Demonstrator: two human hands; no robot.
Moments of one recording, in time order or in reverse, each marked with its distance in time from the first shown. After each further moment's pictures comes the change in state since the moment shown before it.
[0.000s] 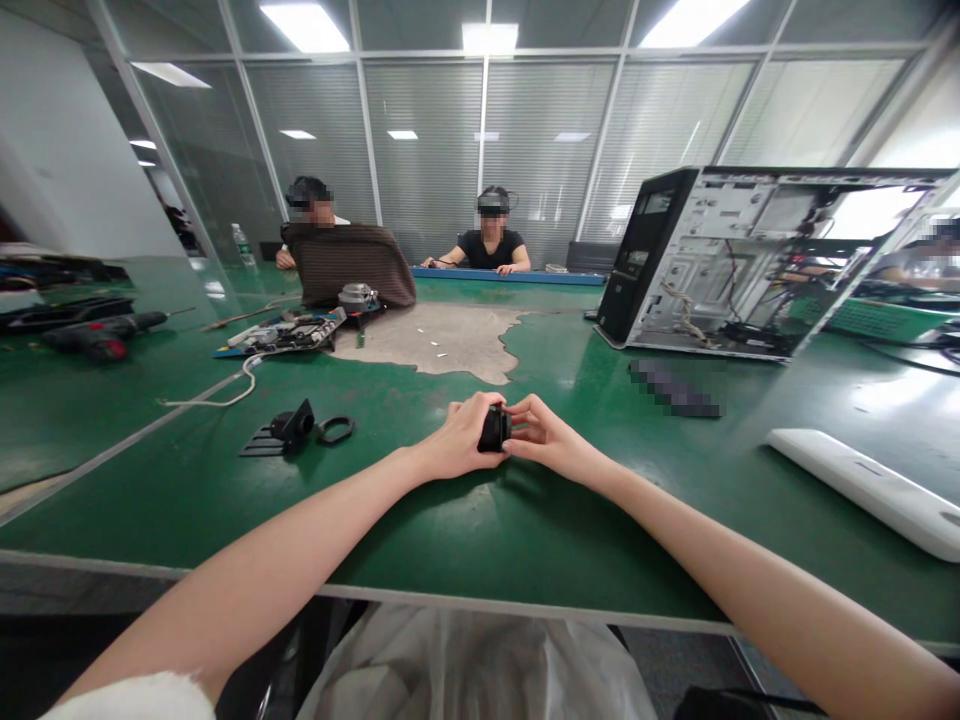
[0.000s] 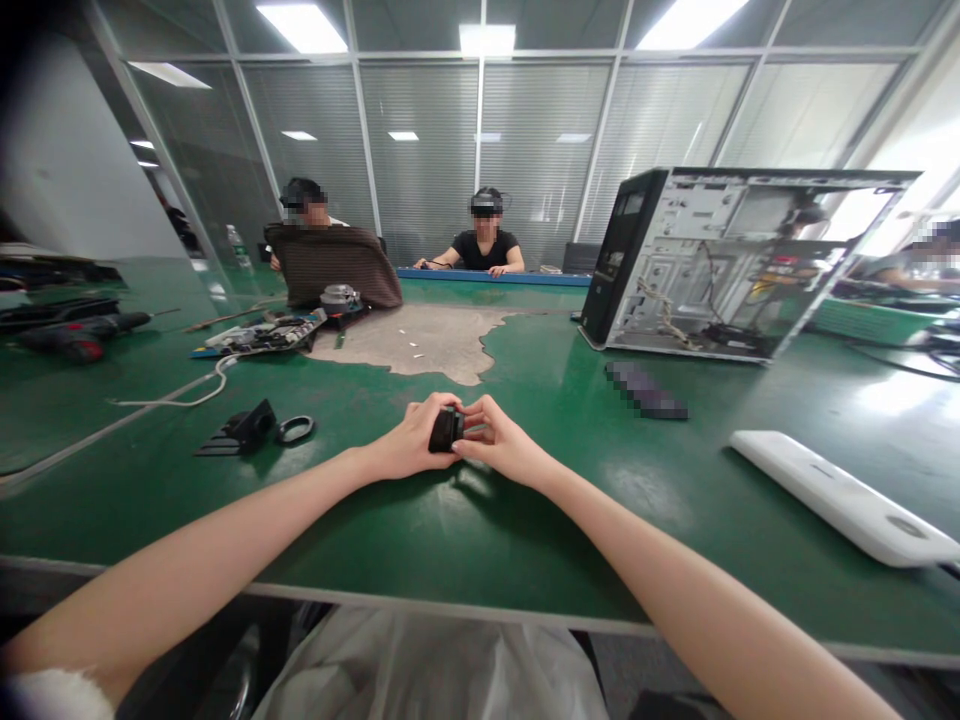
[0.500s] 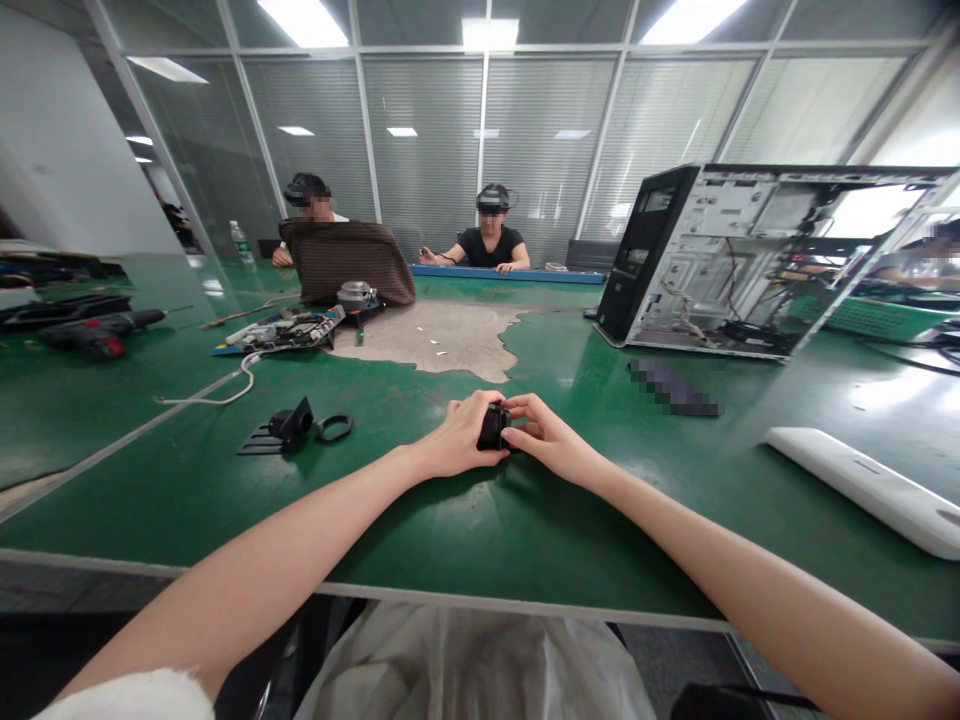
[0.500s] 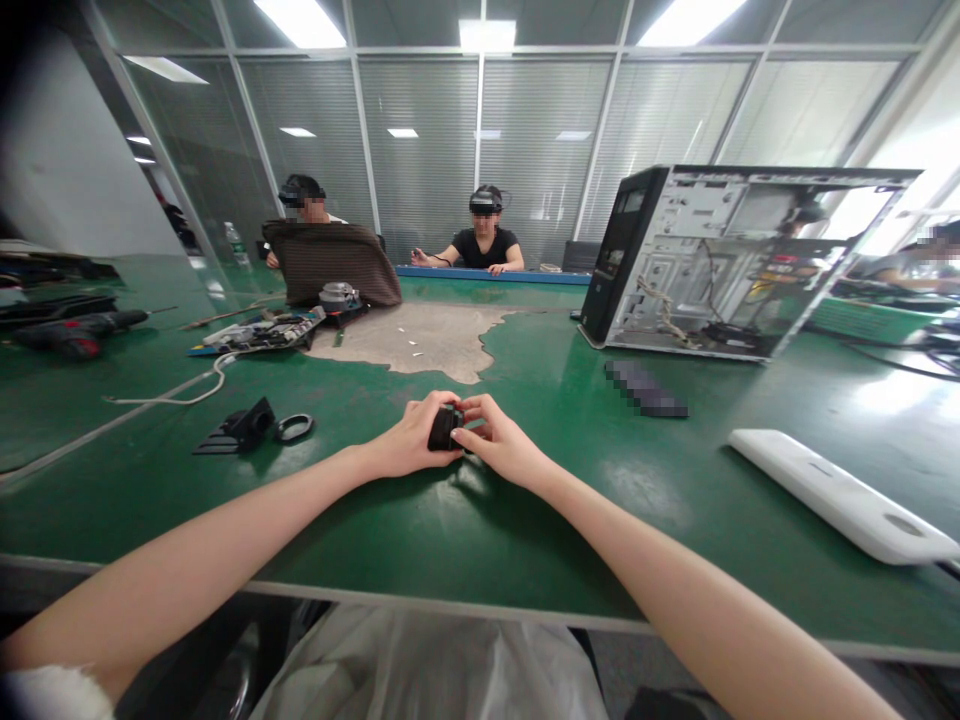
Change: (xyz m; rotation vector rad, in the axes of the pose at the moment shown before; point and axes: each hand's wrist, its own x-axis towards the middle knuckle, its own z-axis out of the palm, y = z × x) left_hand 0.000 0.000 0.000 0.005 0.009 0.001; right_hand -0.001 -0.002 0.003 -0.096 0.080 0.003
